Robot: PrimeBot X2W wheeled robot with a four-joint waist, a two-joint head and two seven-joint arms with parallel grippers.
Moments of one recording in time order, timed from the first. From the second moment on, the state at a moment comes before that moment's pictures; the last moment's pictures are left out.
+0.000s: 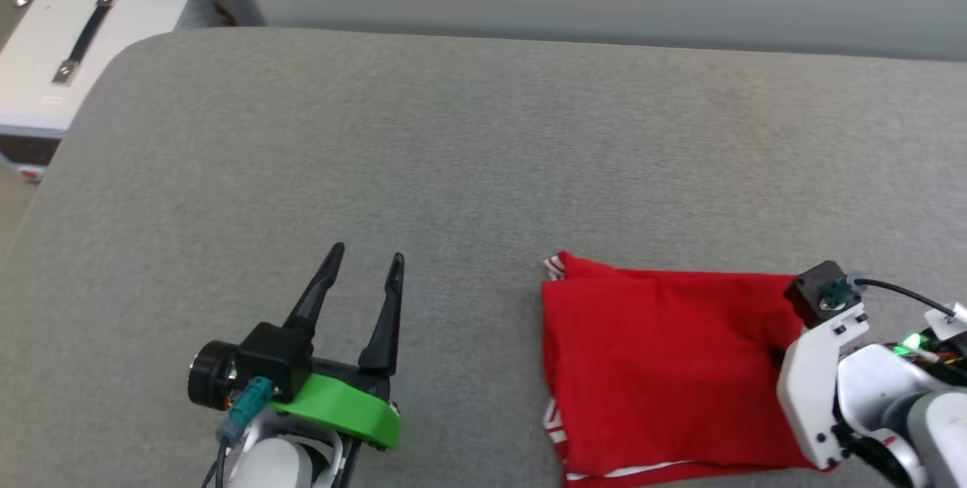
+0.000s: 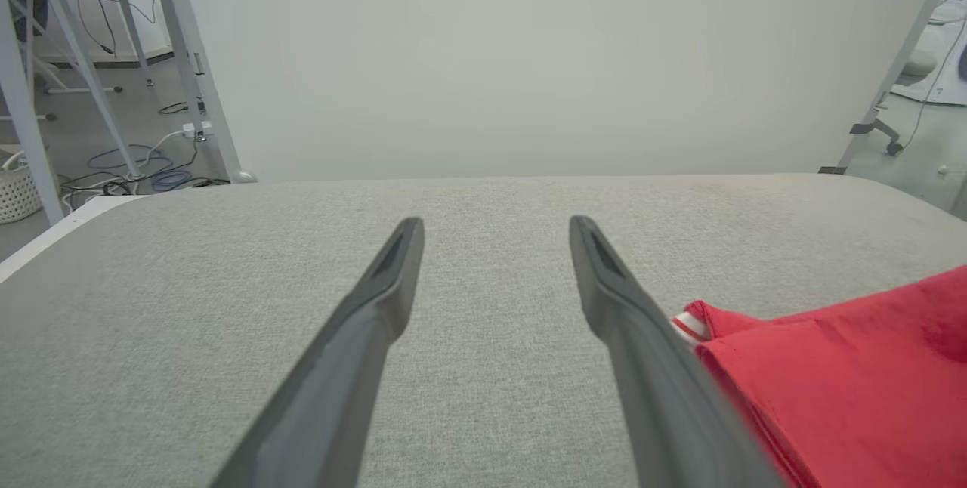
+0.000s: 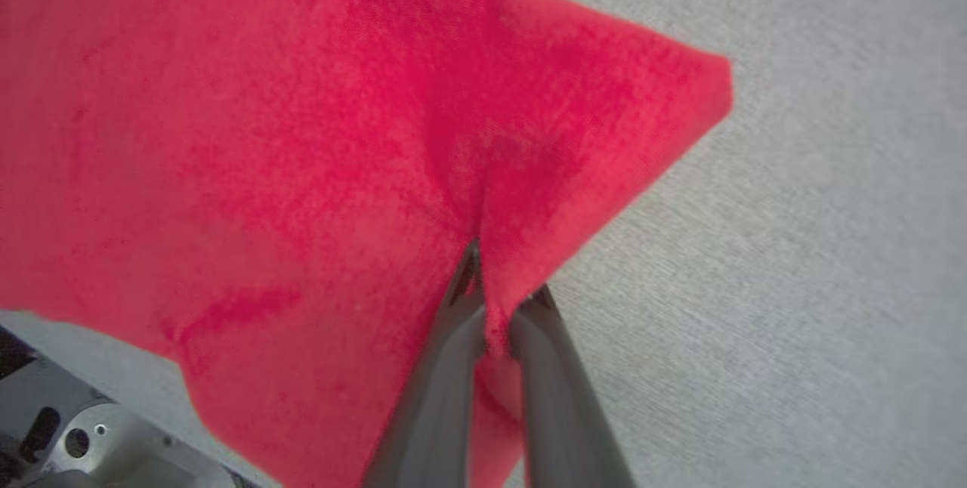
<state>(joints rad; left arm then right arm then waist) -0.08 0.10 -0.17 0.08 -0.17 -0.13 -0.26 -0.13 -0.45 0.28 -0.08 0.32 0.13 0.80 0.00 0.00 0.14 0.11</state>
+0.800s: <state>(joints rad) -0.29 0.15 -0.37 -0.02 -0.11 -0.13 -0.26 -0.38 -0.98 0.36 0.13 0.34 0.13 0.48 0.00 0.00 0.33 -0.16</state>
